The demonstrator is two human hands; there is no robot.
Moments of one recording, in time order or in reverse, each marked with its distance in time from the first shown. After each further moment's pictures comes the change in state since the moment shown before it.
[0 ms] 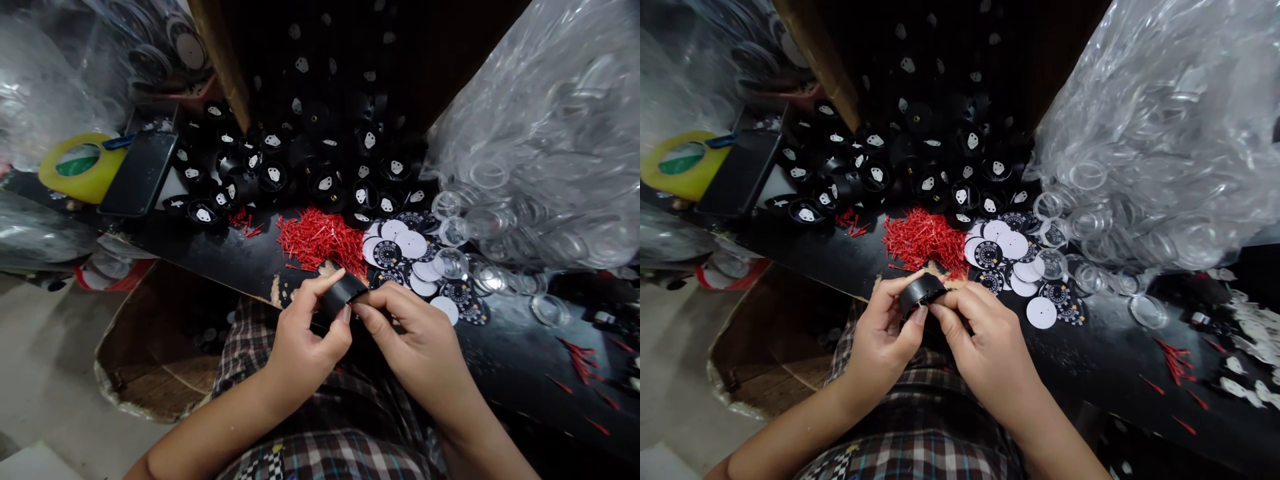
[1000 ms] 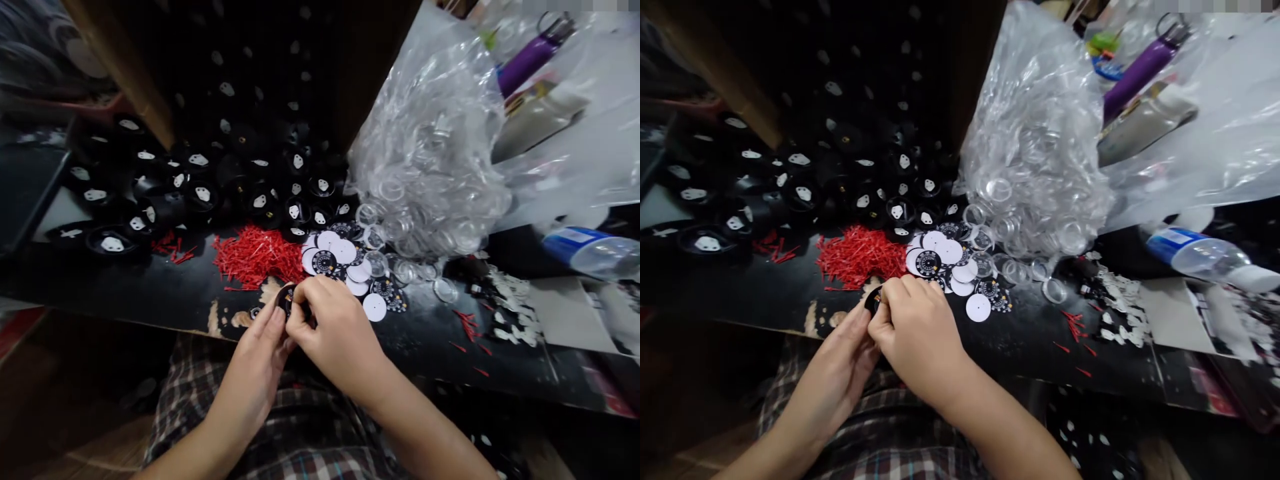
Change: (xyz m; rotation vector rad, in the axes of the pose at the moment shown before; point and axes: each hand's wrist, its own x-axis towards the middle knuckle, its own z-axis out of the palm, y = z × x) left_hand 0.006 -0.006 0.019 -0.582 -0.021 -0.606; right_hand 0.017 -0.003 0.006 -0.390 0.056 0.000
